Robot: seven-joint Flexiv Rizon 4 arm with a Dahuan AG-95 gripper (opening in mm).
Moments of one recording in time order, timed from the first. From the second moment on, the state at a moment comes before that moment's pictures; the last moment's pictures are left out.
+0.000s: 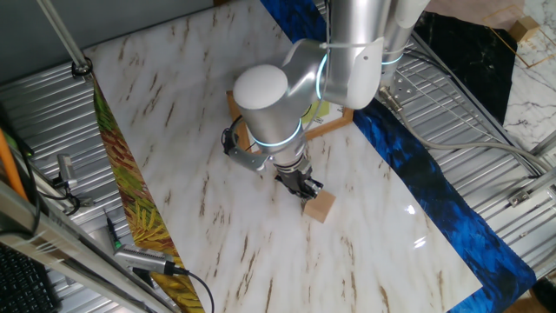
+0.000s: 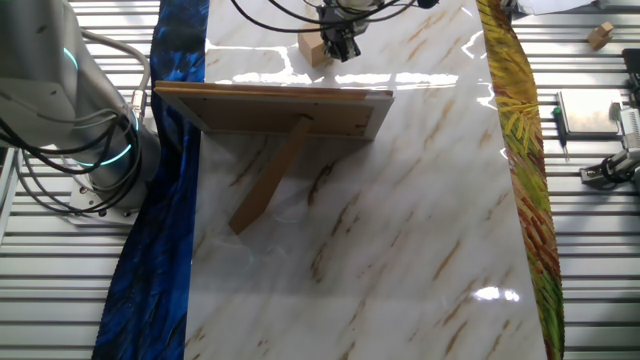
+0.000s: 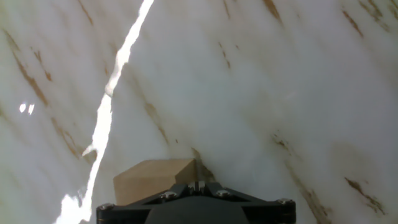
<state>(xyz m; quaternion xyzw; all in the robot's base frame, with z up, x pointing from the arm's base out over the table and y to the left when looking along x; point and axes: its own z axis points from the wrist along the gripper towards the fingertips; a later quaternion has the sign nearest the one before) 0.383 0.250 0.038 0.24 -0.96 -0.12 0.06</state>
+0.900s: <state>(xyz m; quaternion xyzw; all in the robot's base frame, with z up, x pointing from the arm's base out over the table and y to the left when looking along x) 0.497 0.193 0.048 0.28 -0.95 -0.12 0.06</state>
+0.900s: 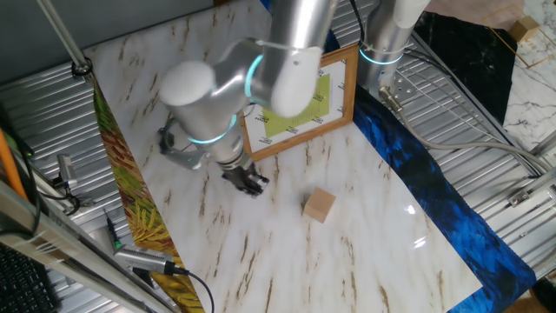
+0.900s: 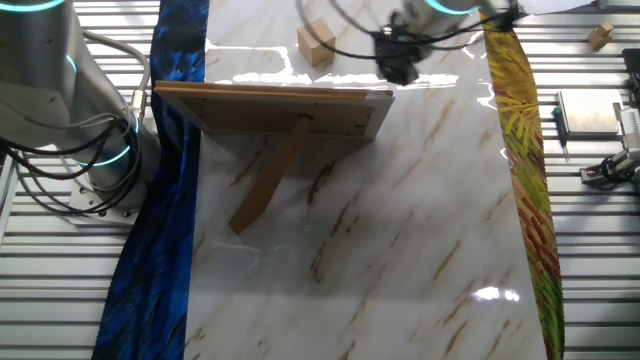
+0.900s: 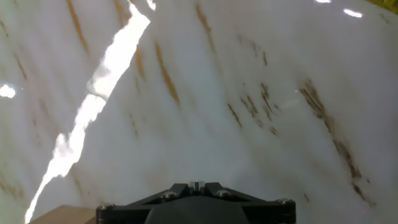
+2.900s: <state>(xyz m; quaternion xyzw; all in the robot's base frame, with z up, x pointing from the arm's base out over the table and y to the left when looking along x) 0.581 0.102 0.064 0.32 -0.94 -0.11 0.06</state>
